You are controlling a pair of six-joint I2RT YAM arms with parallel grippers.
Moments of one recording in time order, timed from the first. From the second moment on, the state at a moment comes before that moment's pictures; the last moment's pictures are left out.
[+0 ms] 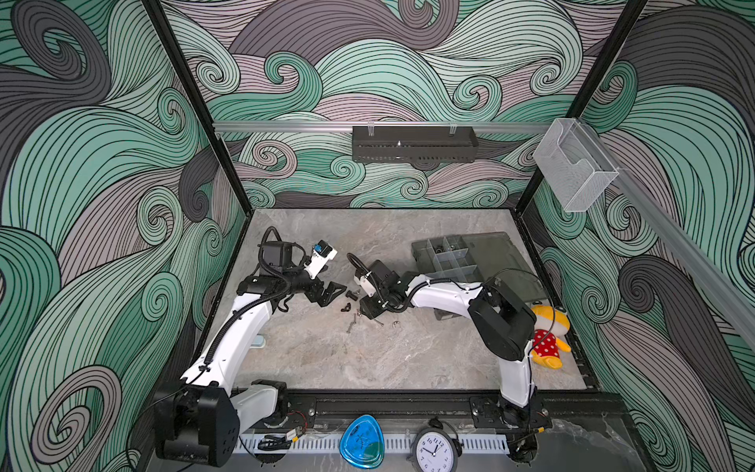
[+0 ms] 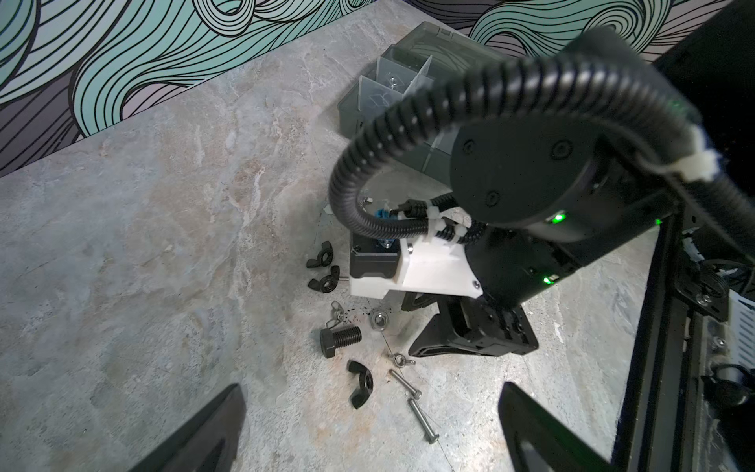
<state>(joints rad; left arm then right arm) -0.11 1.16 0.90 -0.56 0.66 0.46 0.89 2.01 1.36 -0.44 -0.14 0.22</state>
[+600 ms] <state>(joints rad) -0.10 1.16 0.90 -0.55 0.66 0.43 0.89 2.12 1.49 -0.51 -0.06 0.22</state>
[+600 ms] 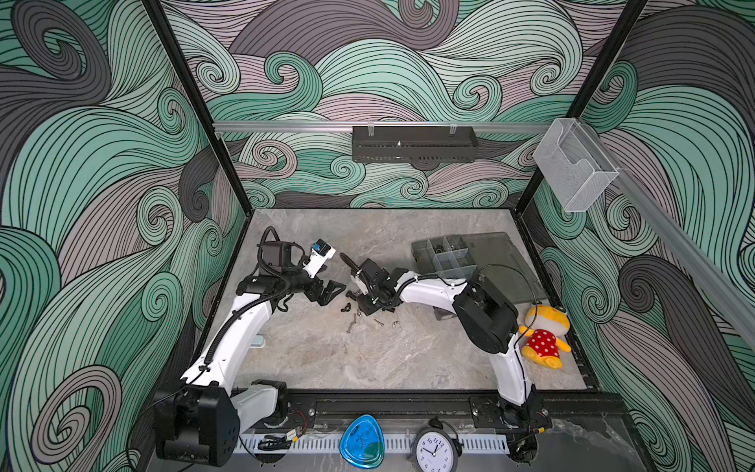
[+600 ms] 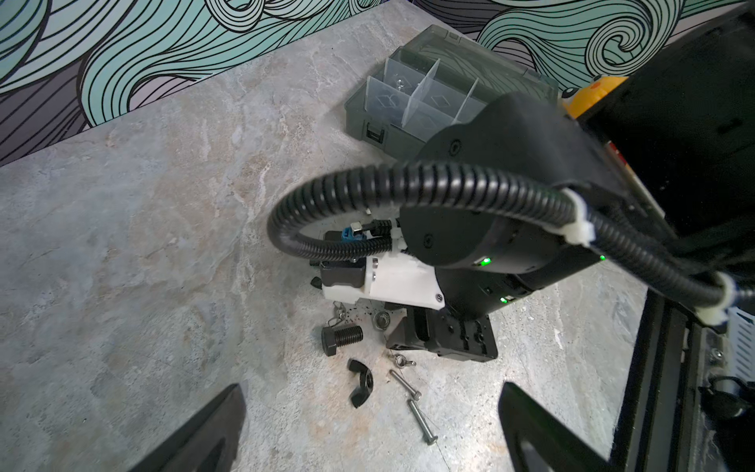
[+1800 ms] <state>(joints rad) -0.11 1.16 0.90 -0.49 0.72 0.37 0.72 1.92 1.42 -0.52 -0.04 0.22</state>
